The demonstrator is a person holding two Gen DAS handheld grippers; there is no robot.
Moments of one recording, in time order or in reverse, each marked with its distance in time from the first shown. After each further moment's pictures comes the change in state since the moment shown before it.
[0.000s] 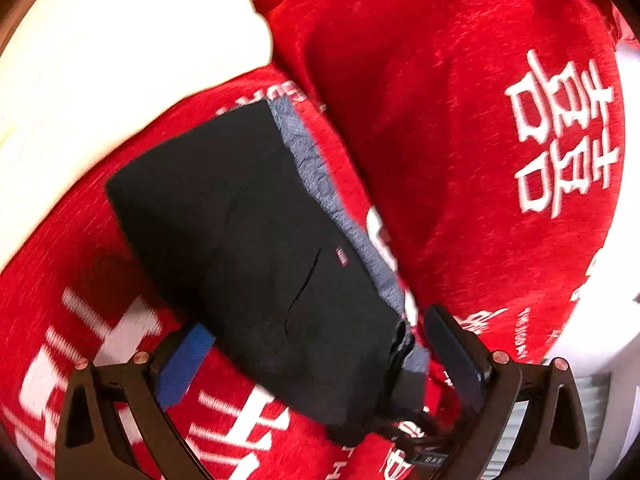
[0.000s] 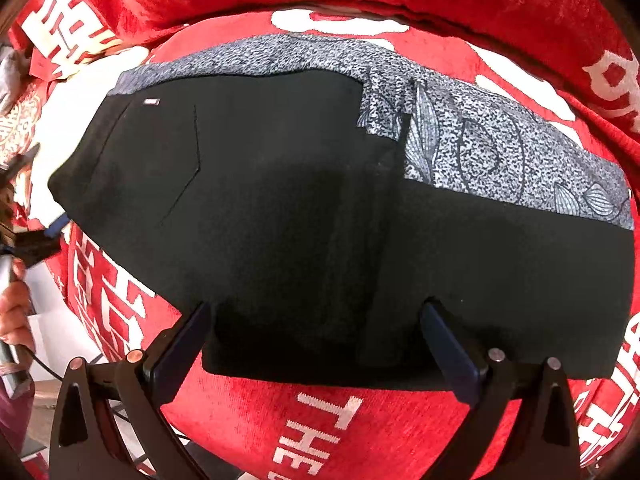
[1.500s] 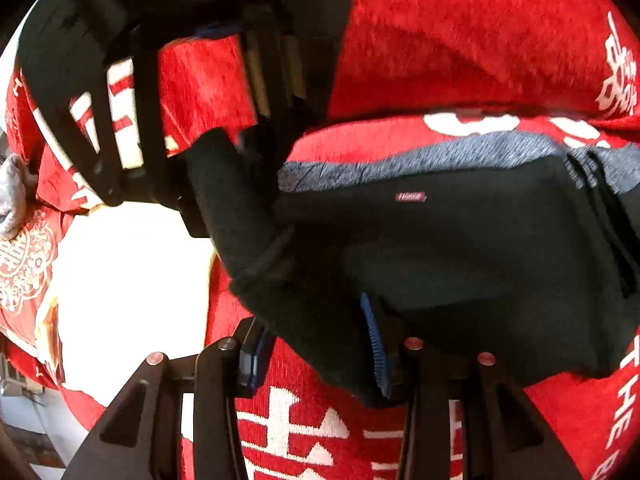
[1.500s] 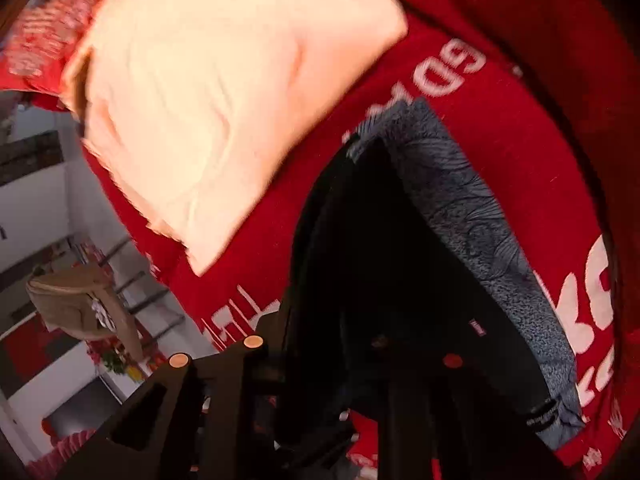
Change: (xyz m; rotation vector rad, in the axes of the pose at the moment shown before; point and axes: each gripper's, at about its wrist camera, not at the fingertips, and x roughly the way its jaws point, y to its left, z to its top) left arm 0.075 -0.110 -0.075 1.008 -0.104 0.869; right arm 0.026 0.262 0.194 -0.377 0.426 0.181
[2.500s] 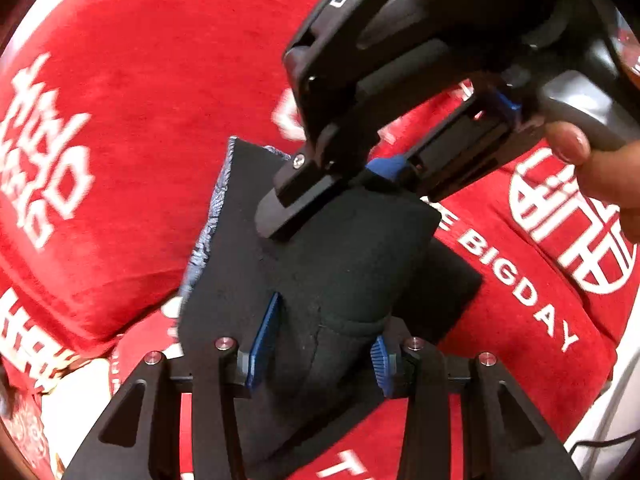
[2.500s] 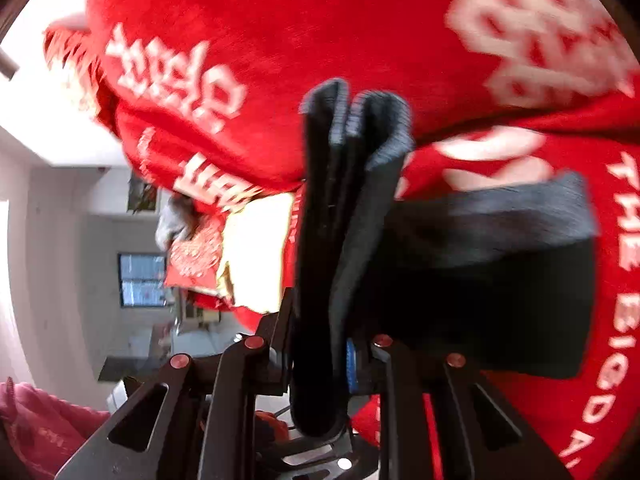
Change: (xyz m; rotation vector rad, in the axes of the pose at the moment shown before) left arm -0.141 -0.308 0.072 0.443 -0.215 -0.282; right arm -0.100 -0.312 -0.431 0.473 -0.812 0.594
